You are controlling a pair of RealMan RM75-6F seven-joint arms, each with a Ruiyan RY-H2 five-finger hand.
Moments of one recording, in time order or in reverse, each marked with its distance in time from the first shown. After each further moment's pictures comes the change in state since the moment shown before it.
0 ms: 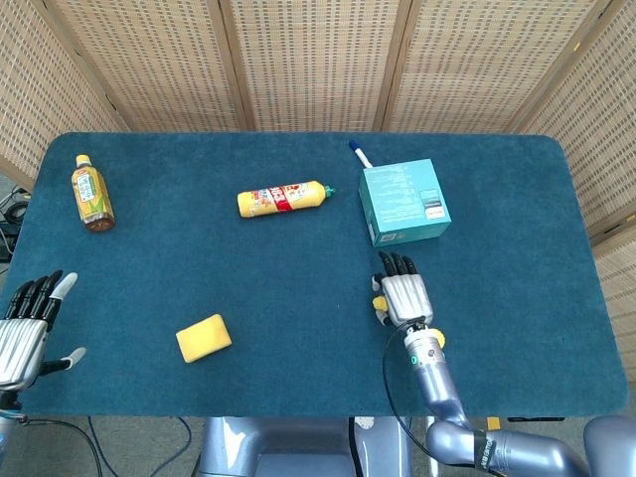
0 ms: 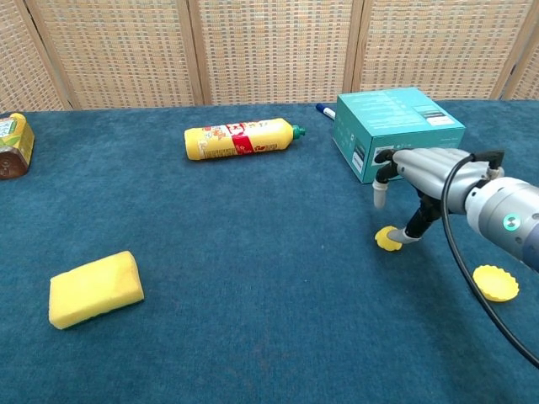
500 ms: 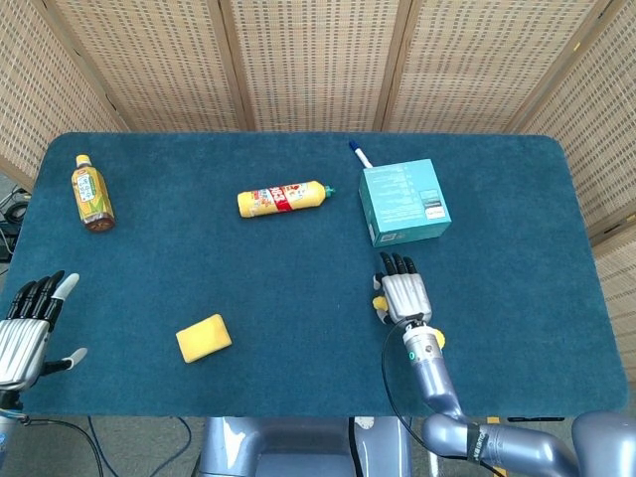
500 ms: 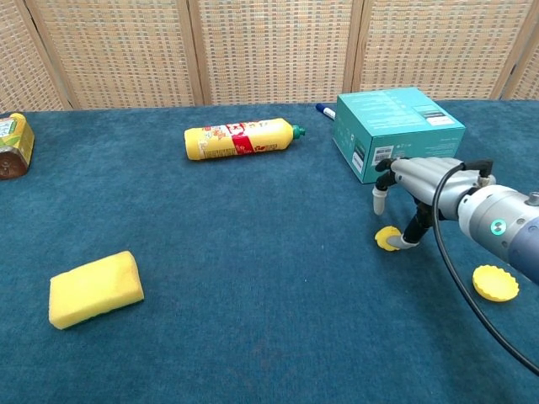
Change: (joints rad) left arm -0.003 -0.003 0.002 0.002 0.000 -0.006 0.003; right arm 0.031 -0.032 -0.007 0.078 0.038 -0.020 0.021
